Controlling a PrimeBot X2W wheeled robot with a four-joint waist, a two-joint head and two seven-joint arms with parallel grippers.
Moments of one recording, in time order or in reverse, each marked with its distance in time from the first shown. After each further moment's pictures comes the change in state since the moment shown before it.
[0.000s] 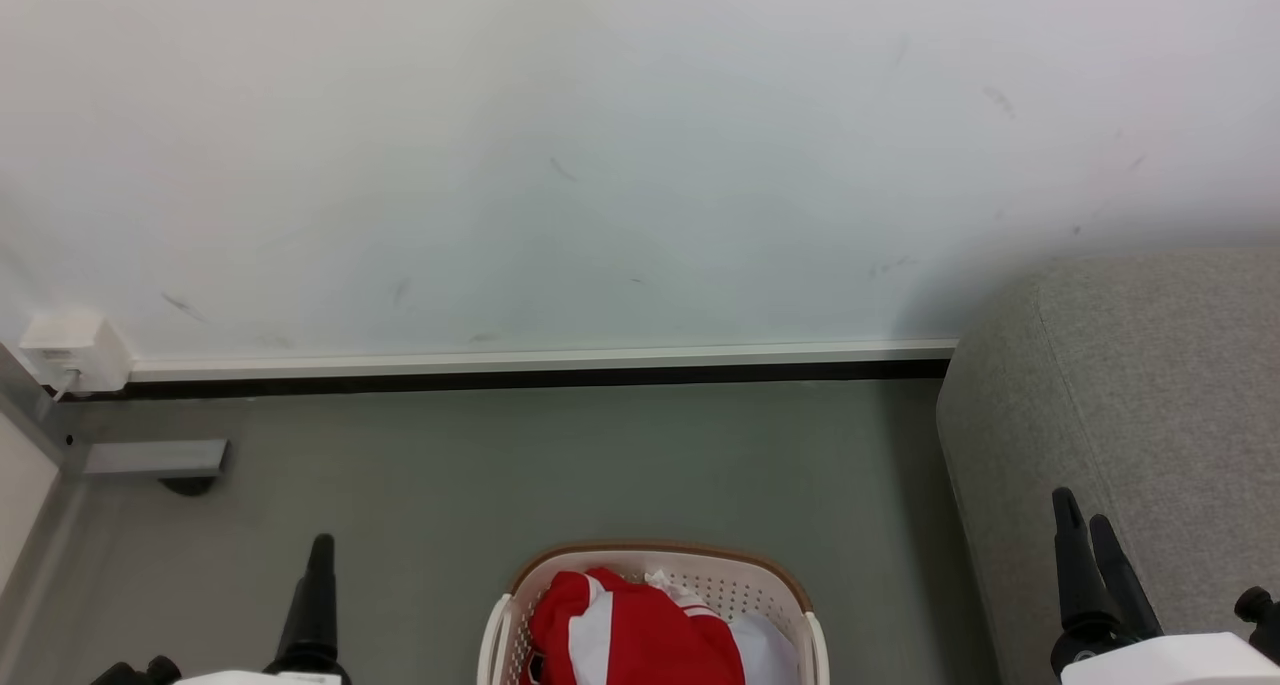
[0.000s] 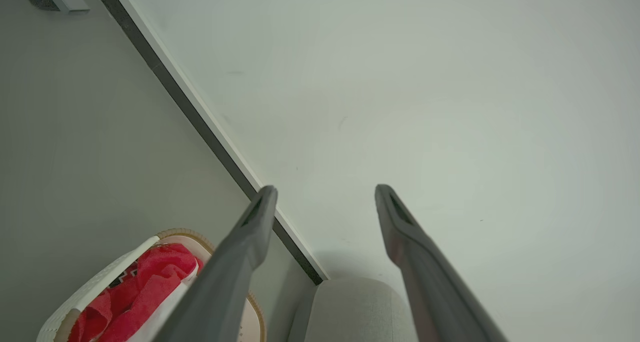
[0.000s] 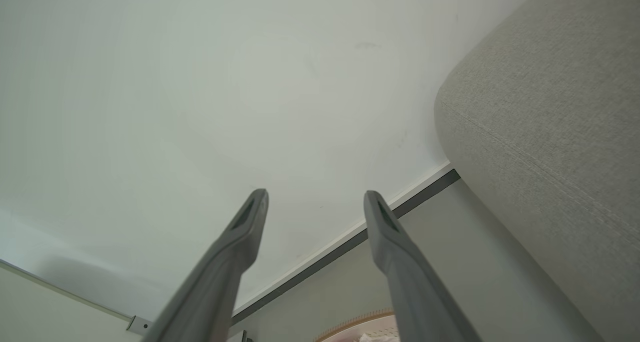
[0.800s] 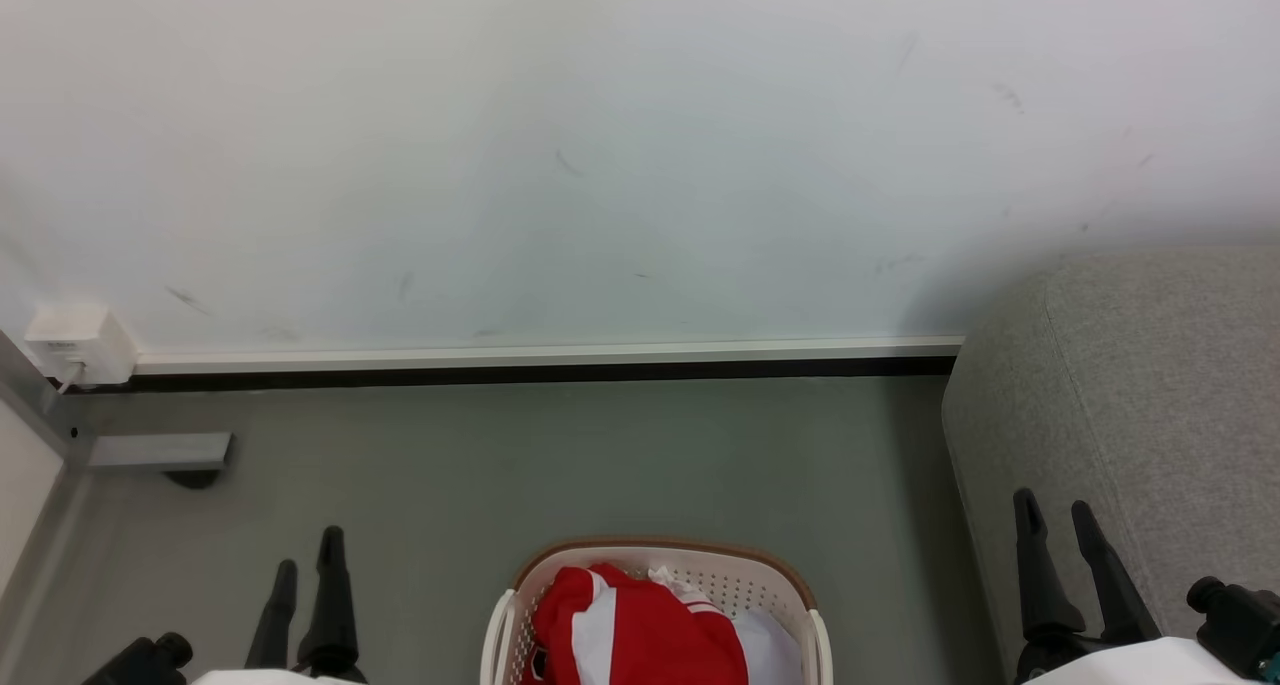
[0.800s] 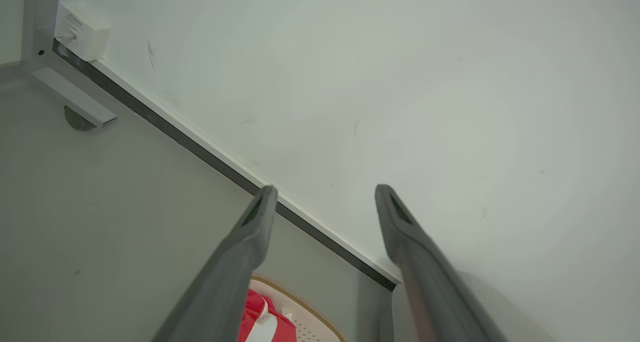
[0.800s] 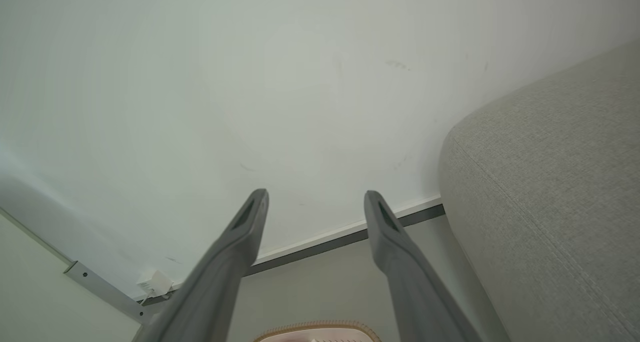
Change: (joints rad) left arm 0.019 0.003 -0.019 -0.048 0.373 0.018 -0.078; right arm 0.002 -0.003 0.050 -0.006 -0.297 0.000 -0.076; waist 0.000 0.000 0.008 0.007
